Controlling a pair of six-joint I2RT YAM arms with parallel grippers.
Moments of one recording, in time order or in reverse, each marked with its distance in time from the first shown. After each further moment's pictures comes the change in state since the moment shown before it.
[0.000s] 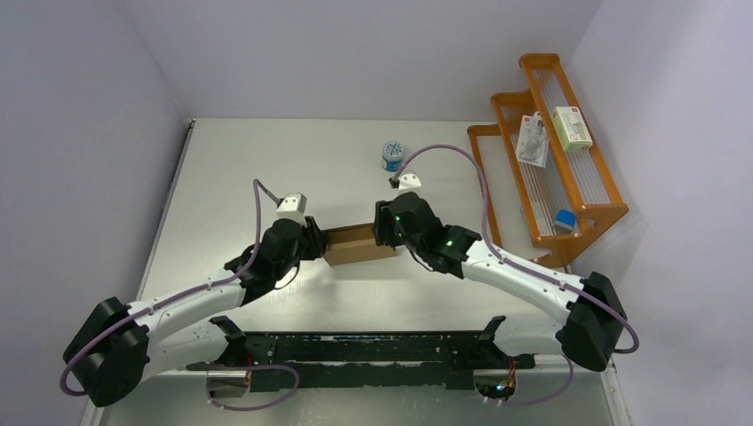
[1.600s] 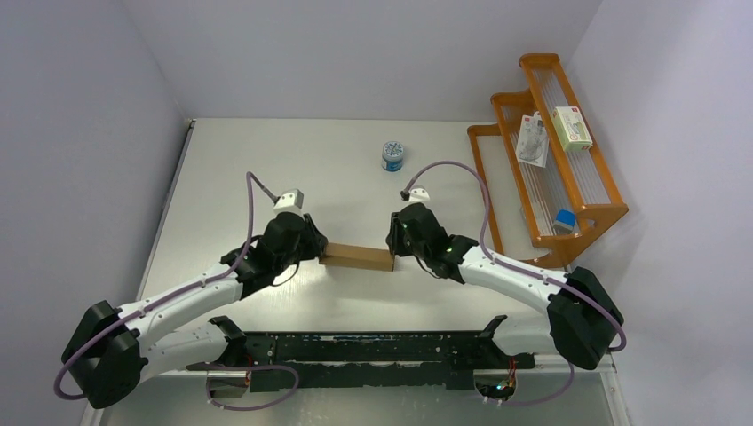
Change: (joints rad) left arm -0.010 -0.034 0.124 -0.260 0.014 -0.142; right arm -0.100 0.019 -0.187 0.154 -0.090 0.043
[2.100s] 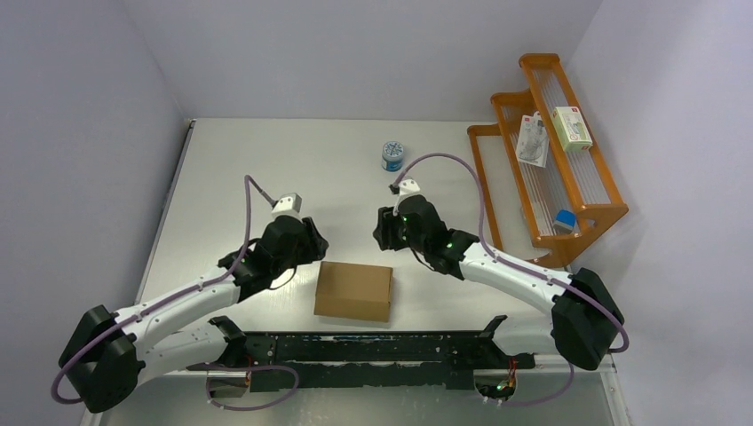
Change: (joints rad) left arm 0.000 -0.020 -0.036 -0.027 0.011 -0.010; right arm 0.008 -0.009 0.049 0.030 -0.080 -0.109
